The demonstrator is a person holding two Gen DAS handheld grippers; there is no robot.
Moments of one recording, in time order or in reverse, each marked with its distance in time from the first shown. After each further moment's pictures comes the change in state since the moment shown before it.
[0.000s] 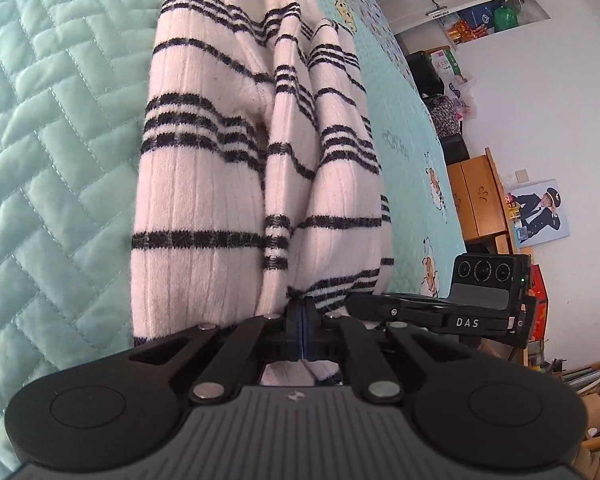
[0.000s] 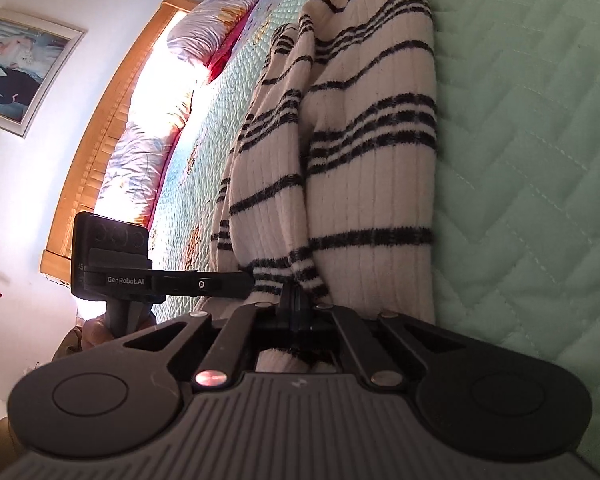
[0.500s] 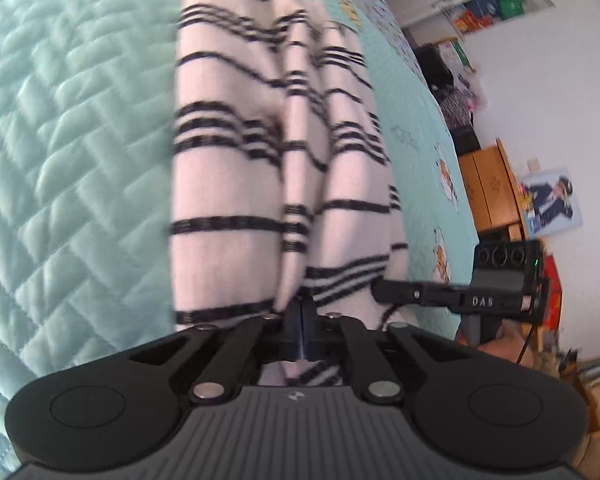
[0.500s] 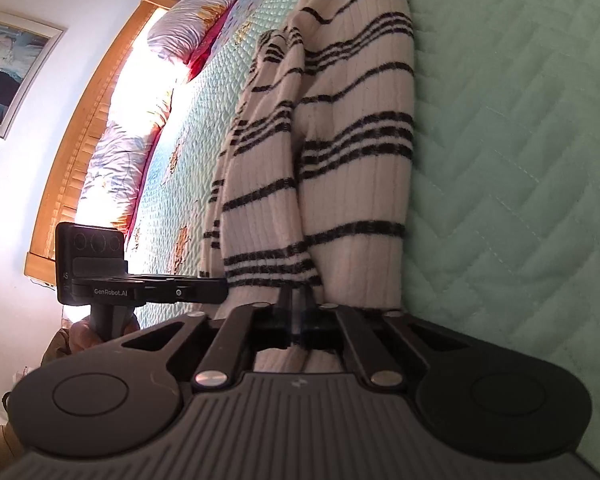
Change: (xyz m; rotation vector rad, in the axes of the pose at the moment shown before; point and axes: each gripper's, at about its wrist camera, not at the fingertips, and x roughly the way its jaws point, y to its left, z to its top) left arm -0.017 0.010 -0.004 0.003 0.008 0.024; right arm -0.014 -0.003 0.001 0.036 0.009 -0.040
